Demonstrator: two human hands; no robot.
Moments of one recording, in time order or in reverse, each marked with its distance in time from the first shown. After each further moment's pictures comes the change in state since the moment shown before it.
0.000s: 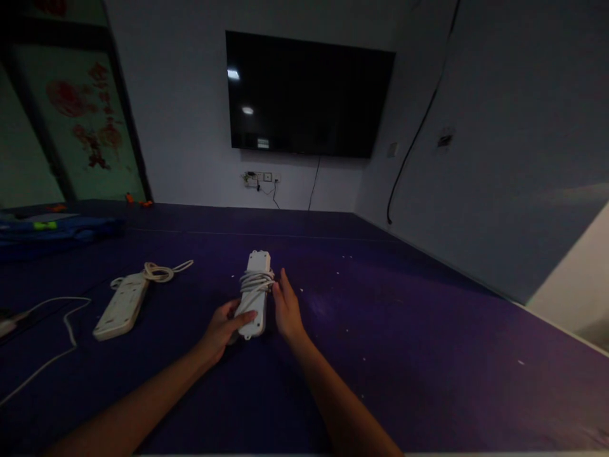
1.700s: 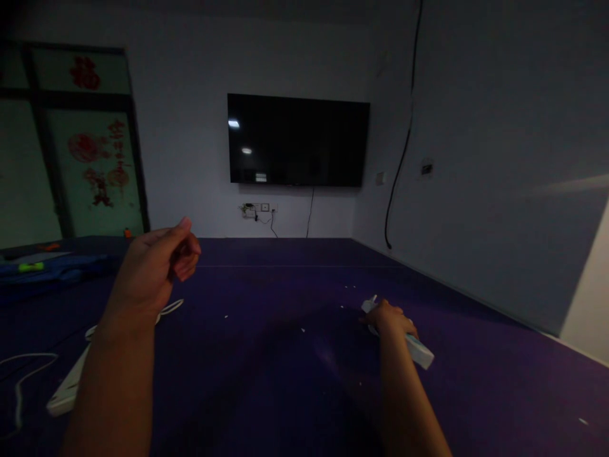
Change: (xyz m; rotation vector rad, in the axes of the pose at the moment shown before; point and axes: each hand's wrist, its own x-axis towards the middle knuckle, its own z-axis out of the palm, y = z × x) left_hand -0.001 0.187 0.043 0.195 -0.084 0.748; right_hand 0.107 0.030 -0.214 -1.153 0.267 0.859
